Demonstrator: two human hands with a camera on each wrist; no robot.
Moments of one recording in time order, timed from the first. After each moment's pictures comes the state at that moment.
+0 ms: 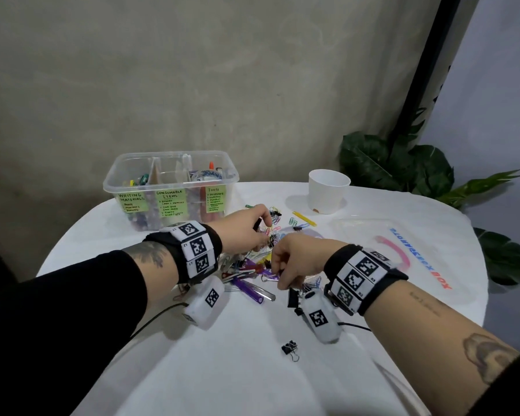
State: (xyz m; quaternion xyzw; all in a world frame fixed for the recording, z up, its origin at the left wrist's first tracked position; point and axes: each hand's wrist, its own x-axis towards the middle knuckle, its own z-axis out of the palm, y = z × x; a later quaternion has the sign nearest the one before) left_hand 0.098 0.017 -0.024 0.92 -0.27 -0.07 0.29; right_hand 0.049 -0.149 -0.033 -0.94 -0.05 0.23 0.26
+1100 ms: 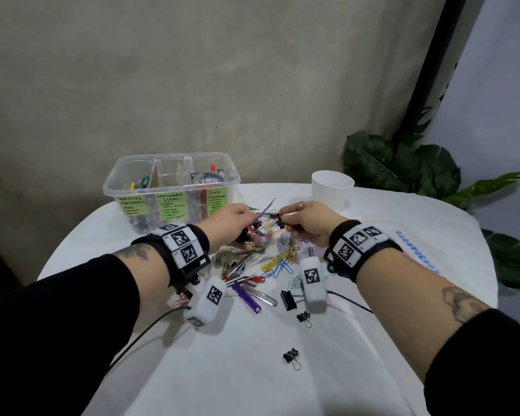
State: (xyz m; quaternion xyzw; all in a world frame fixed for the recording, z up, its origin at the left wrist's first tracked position) left_hand 0.108 0.028 -0.023 0.74 -0.10 -0.19 0.64; right_hand 0.112 -0.171 -0.031 -0.75 0.12 0.05 0.65
